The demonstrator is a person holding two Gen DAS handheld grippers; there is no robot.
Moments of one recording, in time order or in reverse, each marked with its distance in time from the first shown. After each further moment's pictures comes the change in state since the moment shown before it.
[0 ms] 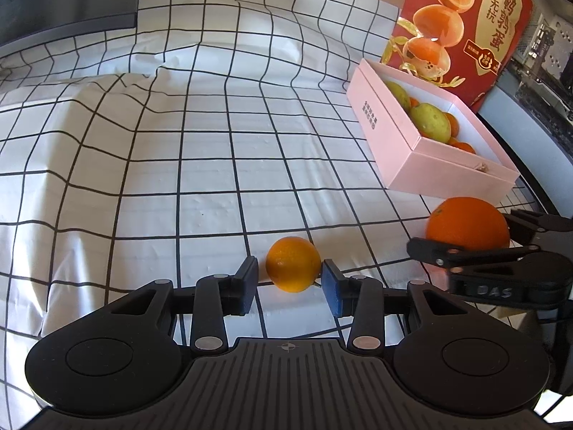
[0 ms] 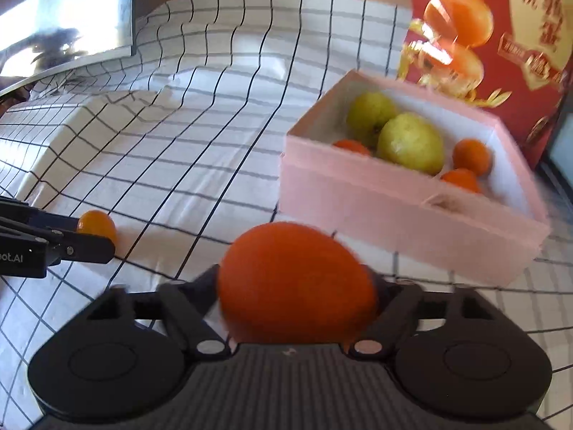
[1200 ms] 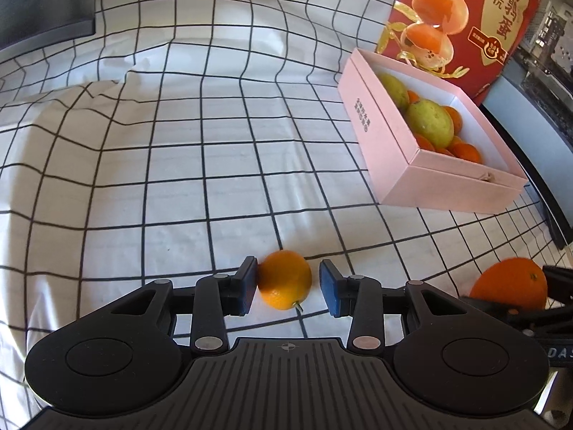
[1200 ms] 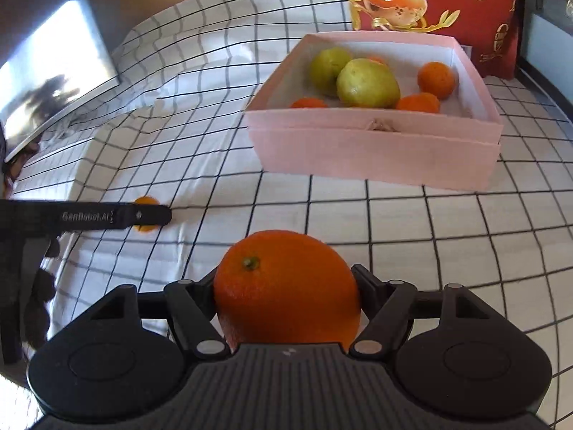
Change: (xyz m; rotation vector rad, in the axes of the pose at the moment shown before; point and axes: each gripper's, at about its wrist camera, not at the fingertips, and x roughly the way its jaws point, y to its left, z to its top) left arm 0.030 -0.018 0.033 0.018 0.070 0.000; right arm -0.036 -0.038 -0.016 0.257 0.119 0.113
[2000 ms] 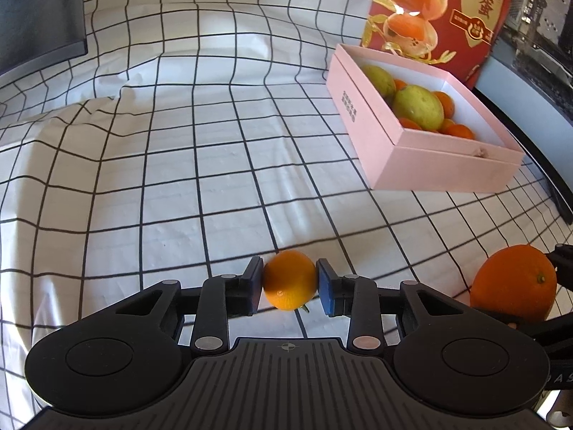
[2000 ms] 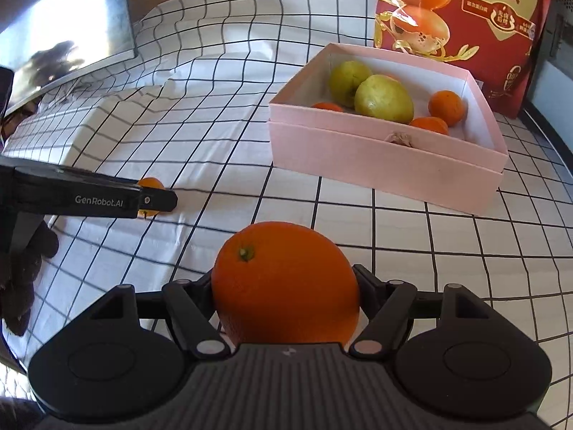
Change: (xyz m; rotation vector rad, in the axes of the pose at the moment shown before) left arm -0.005 -0.015 -0.016 0.085 -0.033 0.042; right arm -0.003 0.023 -0.015 -0.156 -0.027 -0.067
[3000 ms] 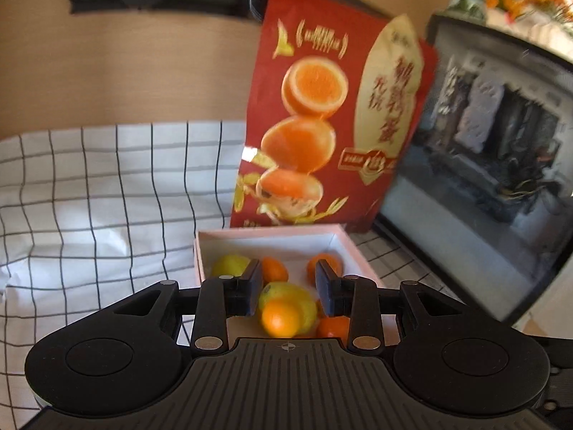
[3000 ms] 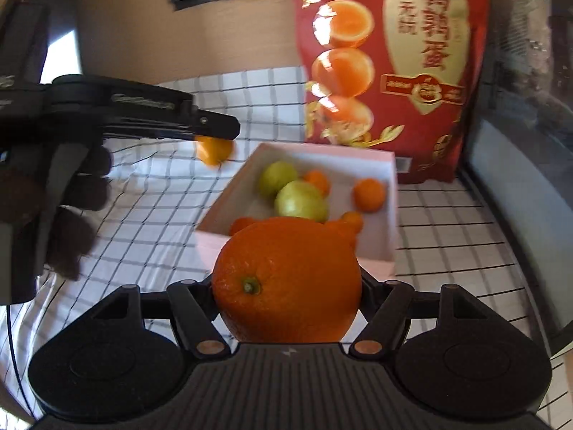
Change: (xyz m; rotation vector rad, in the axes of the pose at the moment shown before) left arm -0.003 -0.097 0.155 0.088 -0.252 -0.238; right arm -0.062 -0.072 0.050 0.087 -0.189 -0.071
